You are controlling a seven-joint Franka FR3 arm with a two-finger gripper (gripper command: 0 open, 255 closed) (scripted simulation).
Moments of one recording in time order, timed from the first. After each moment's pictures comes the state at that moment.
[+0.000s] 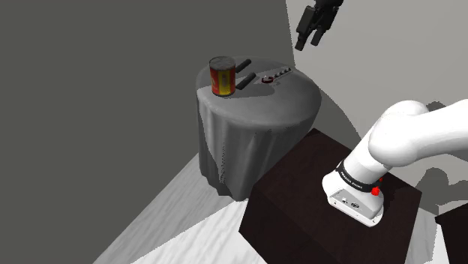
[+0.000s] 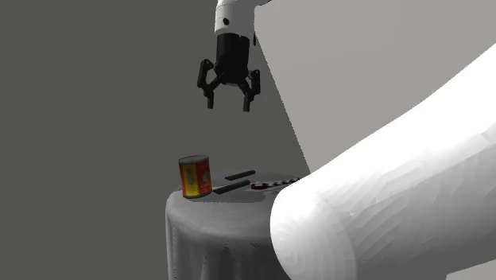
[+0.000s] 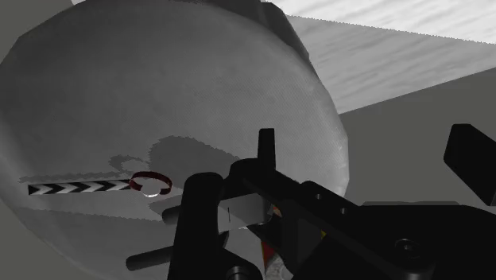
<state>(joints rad) 0.00 -0.77 0.03 -2.30 0.08 1.60 0.05</state>
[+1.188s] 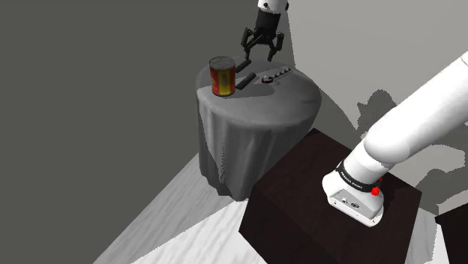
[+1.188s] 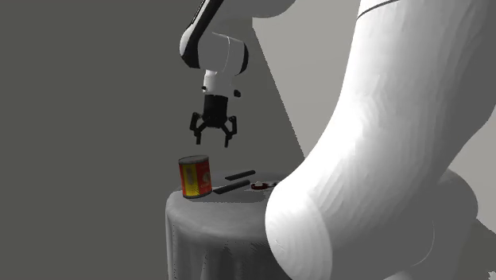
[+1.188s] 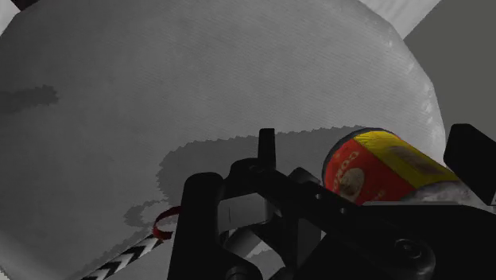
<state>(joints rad) -0.12 -0.18 0.10 -2.08 0.14 1.89 0.50</state>
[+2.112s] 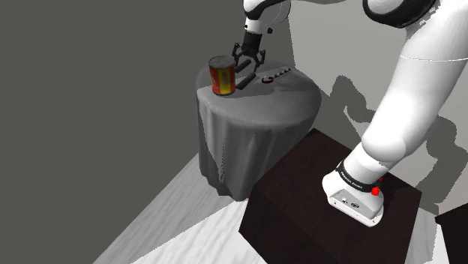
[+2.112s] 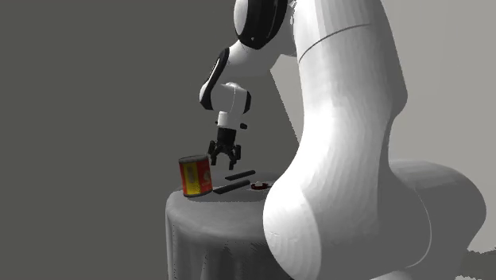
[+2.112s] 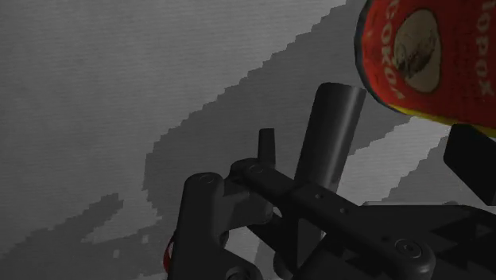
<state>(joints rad) -0.19 0.31 0.03 -1.75 0.19 2.00 0.82</state>
